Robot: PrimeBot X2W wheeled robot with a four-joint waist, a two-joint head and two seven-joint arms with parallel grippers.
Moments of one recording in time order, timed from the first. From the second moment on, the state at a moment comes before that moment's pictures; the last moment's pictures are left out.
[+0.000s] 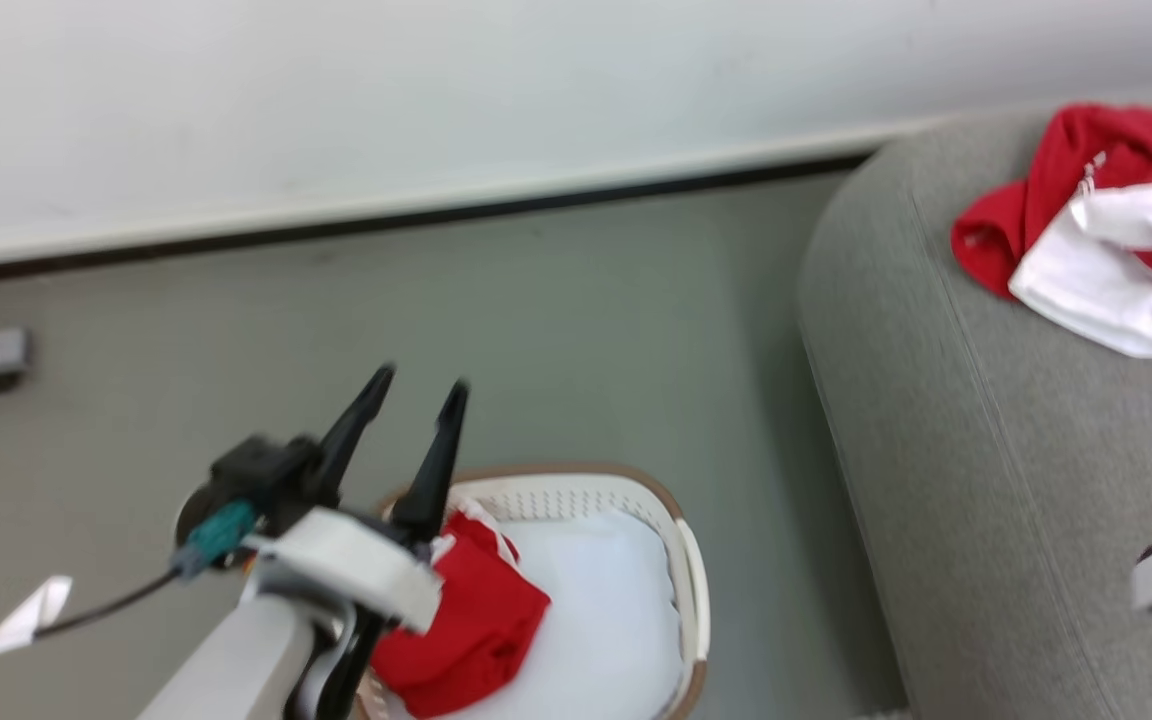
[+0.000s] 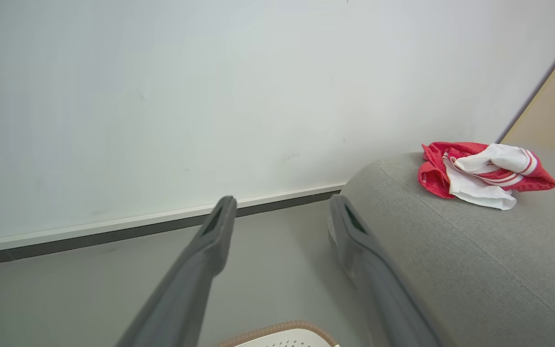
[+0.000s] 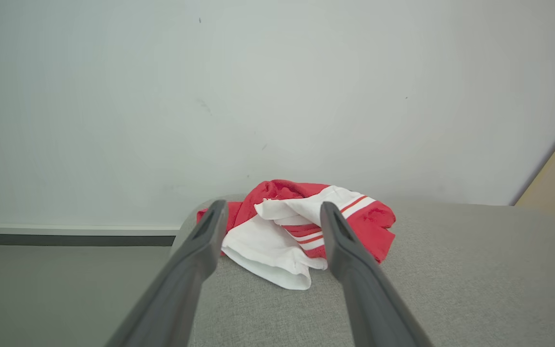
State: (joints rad) left arm -0.48 0.33 -0.56 0.24 -0.56 0.08 -0.26; right arm -0.38 -0.19 -0.24 0.39 0.05 0.13 -0.26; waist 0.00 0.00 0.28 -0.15
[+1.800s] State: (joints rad) left arm -0.11 0.10 -0.08 0.25 -0.17 -0.10 -0.26; right arm -0.12 -0.05 -0.06 0.22 0.11 0.13 -0.26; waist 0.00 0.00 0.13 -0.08
